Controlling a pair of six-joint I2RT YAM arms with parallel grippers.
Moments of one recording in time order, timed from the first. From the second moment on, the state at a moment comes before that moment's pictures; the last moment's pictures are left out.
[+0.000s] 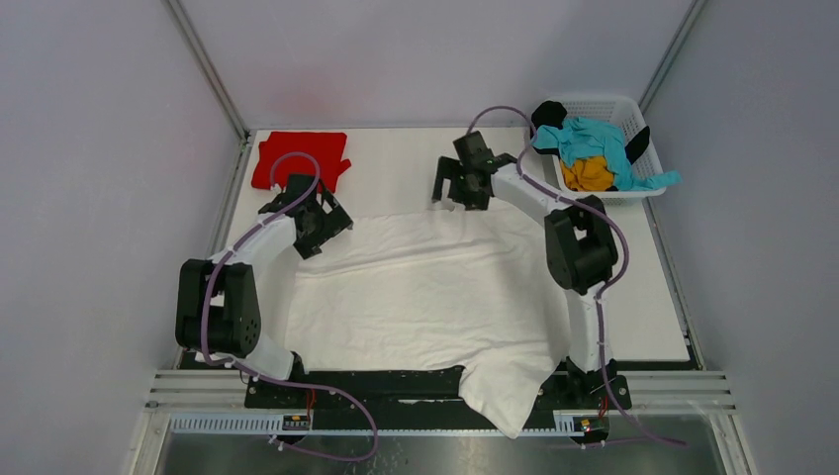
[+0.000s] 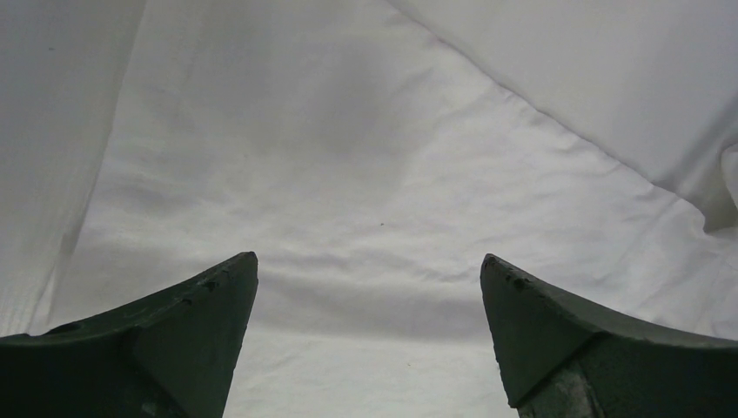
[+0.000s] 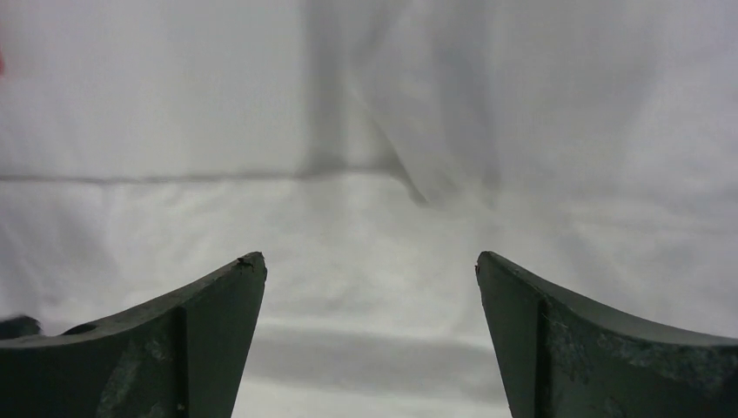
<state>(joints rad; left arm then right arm) -0.11 1.53 0.98 -0.48 -0.03 -0.75 0.50 2.18 1.80 -0.54 -0.01 0.62</state>
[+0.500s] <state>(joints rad) -0.12 1.86 1.20 -0.41 0.06 -0.78 0.28 1.98 1.35 -0.49 -0.16 0.60</state>
